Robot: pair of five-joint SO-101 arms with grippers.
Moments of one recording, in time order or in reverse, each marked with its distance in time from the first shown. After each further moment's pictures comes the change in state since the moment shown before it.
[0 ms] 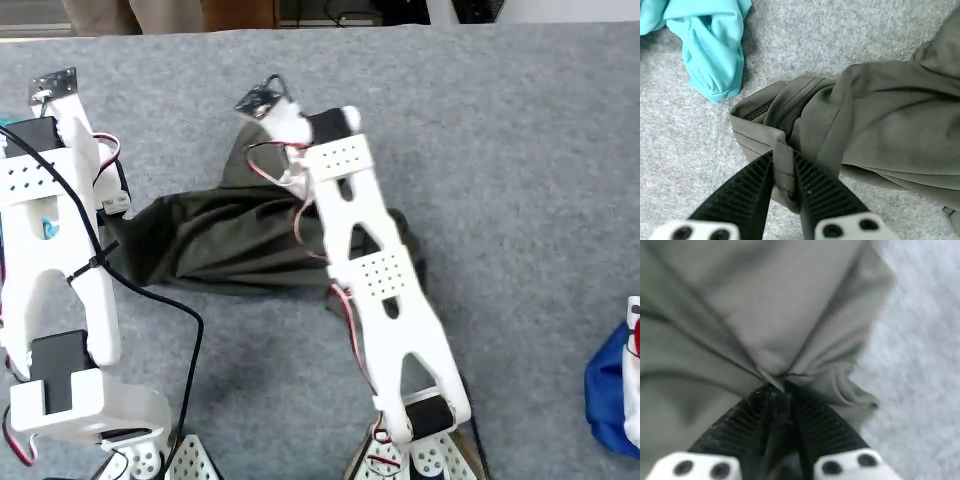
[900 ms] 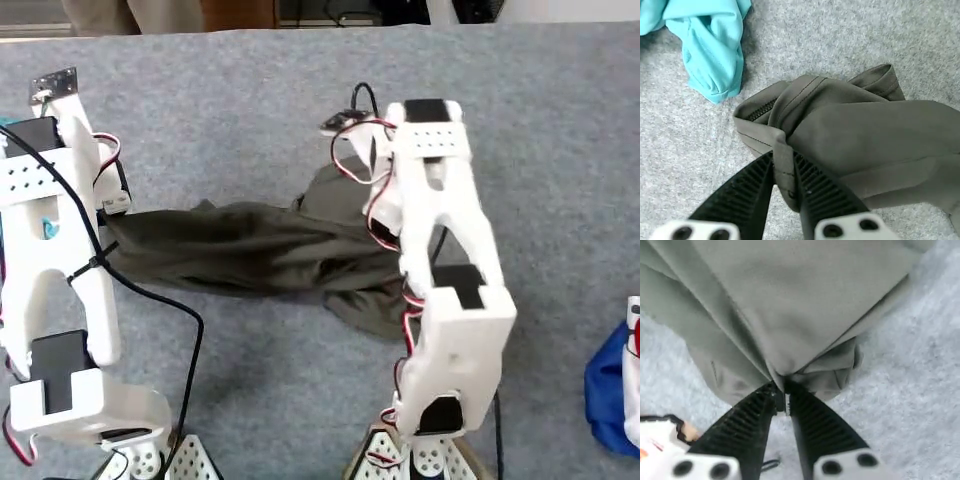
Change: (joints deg) left arm 0.0 0.0 0.0 0.0 0.0; right arm 13.7 -52.9 77.0 -2.2 11.0
